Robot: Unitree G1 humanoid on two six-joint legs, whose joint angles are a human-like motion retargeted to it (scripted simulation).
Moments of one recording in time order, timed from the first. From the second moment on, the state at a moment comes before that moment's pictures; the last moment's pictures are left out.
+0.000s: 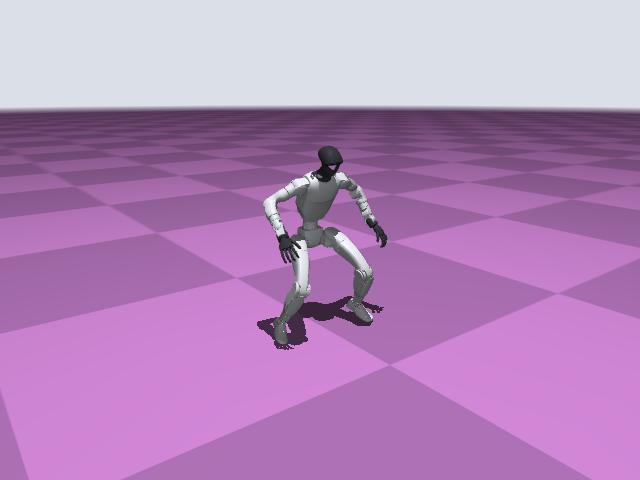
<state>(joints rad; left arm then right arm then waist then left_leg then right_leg) 0.08 0.92 -0.30 0.37 0.09 0.08 0.26 -0.09 -1.09 0.25 0.13 0.17 0.01 -0.41 -0.04 0.00 0.52 -1.08 0.15 -0.20 1.54 -0.24 -0.14 -1.03 -0.38 0.17 1.54 -0.30 0.02</state>
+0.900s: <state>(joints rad) 0.04 0.58 -0.33 0.80 0.13 -0.03 0.17 0.06 -0.66 0.44 0.69 -0.18 0.00 -0.11 0.15 0.00 0.10 0.02 0.25 0.08 0.13 -0.12 -0.24 0.01 -0.31 -0.19 0.23 -0.12 0.26</state>
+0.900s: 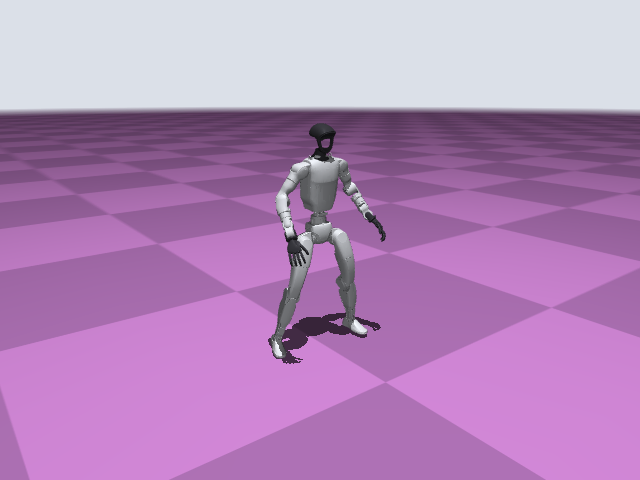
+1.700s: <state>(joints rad) 0.32 0.51 -0.02 0.29 -0.22 -0.10 0.45 0.45 -0.64 0.04 0.19 -0.09 -0.02 -0.49 -0.02 0.05 0.52 -1.30 0.16 -0.11 0.84 -0.17 -0.14 -1.18 -0.38 -0.03 0.78 -0.19 0.21</state>
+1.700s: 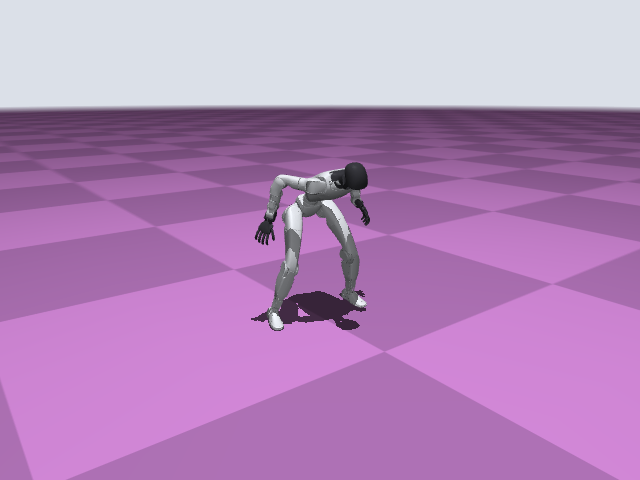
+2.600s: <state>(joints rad) -0.06 0.93 -0.42 0.10 0.07 -0.06 0.32 0.14 -0.87 0.23 0.25 -0.17 -0.02 -0.32 0.01 0.00 0.41 -0.37 0.22 0.09 0.23 -0.11 -0.20 -0.40 -0.32 -0.05 0.18 0.09 0.26</state>
